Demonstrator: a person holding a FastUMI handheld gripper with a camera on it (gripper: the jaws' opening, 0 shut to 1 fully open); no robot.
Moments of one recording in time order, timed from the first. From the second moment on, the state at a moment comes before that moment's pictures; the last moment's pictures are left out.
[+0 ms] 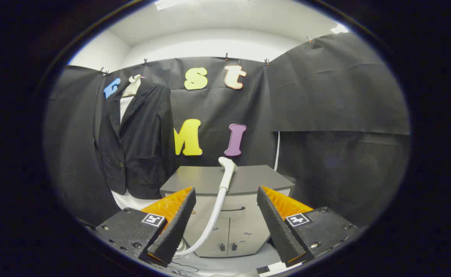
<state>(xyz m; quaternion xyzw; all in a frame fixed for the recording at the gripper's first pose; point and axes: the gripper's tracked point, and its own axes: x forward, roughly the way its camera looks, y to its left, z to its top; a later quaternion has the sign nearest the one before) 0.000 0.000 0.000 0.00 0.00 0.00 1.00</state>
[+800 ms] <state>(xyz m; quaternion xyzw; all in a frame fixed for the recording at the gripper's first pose) 0.016 -0.008 0.012 0.01 0.00 -0.01 1.00</state>
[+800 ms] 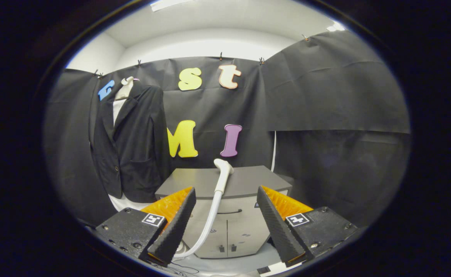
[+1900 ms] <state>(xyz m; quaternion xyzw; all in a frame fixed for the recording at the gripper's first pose) 0.217 -0.003 0.039 -0.01 0.05 0.01 1.00</state>
